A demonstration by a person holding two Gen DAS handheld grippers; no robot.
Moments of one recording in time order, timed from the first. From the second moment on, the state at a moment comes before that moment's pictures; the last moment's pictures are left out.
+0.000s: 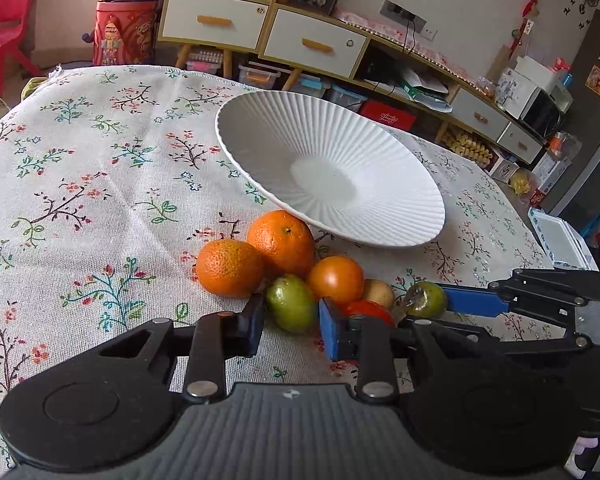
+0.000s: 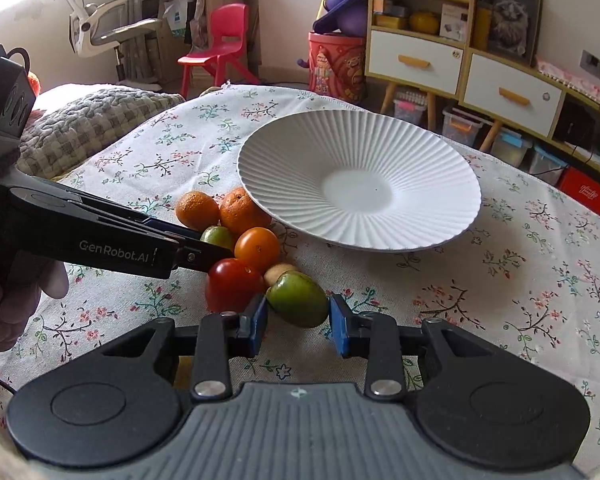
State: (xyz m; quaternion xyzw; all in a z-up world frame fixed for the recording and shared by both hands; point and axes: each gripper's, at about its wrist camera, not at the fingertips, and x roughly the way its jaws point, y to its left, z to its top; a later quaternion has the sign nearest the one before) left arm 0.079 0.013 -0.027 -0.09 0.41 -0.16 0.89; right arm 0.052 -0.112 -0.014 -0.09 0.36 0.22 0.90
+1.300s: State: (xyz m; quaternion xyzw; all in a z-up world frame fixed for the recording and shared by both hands) left arm 0.149 -0.054 -0.018 0.07 0.38 -0.18 0.91; right arm 0.134 -0.137 -0.009 -0.05 0.36 0.16 0.92
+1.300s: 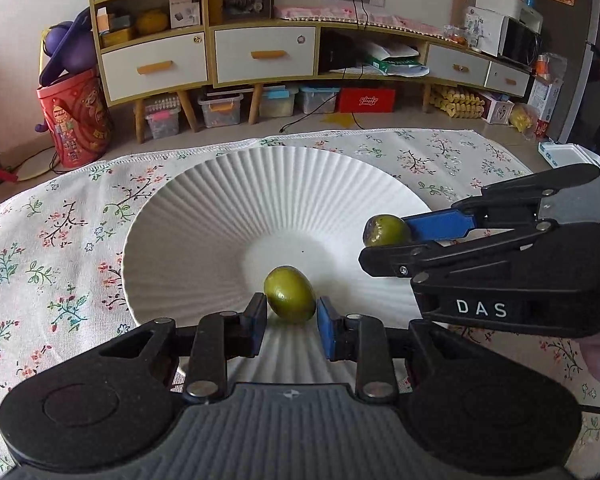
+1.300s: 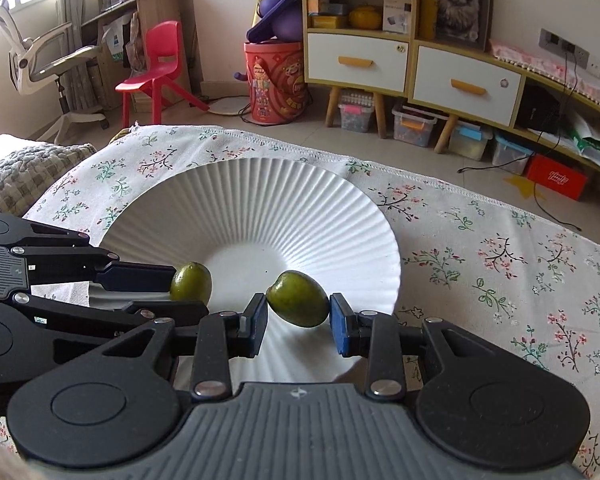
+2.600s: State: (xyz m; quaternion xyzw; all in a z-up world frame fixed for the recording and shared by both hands) left arm 0.063 0.007 0.020 0.02 0.36 -0.17 0.92; right arm 0.070 -0.131 0.028 -0.05 0.31 0.14 0.94
